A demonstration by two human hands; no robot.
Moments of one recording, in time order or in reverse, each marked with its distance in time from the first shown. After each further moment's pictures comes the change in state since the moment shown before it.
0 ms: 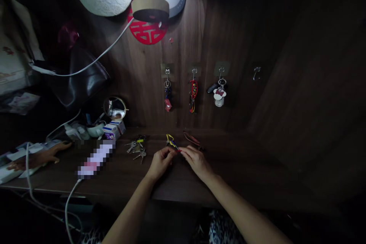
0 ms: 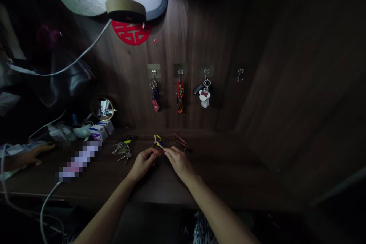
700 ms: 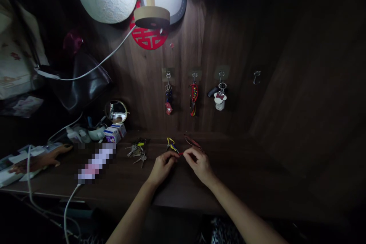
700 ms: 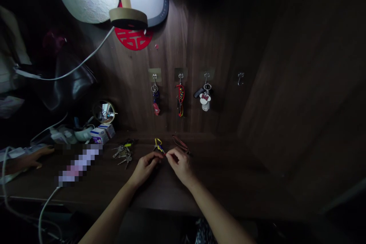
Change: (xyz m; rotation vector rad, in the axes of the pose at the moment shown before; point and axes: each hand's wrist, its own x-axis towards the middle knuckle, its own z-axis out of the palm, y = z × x) left_hand 0.000 -0.001 0.001 0.003 -0.037 0.020; right_hand 0.008 -0.018 -0.012 0.079 0.156 0.090
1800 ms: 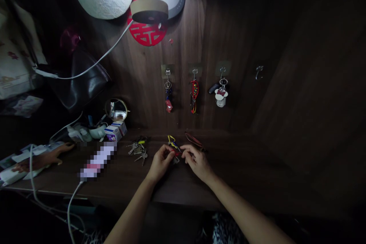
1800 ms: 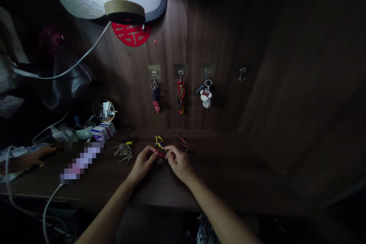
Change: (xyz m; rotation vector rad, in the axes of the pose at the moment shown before) left_hand 0.003 -0.006 -0.002 -0.165 0.099 0.009; right_hand -0.004 0.003 0.007 0.165 -0.153 0.161
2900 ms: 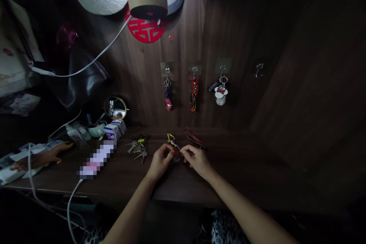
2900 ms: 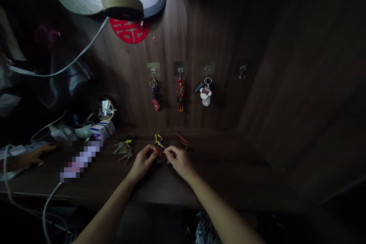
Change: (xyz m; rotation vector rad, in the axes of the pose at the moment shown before) left_hand 0.000 0.000 0.000 0.052 -0.022 0.021; right_hand 0.003 0.004 0.001 0.050 -0.047 0.170
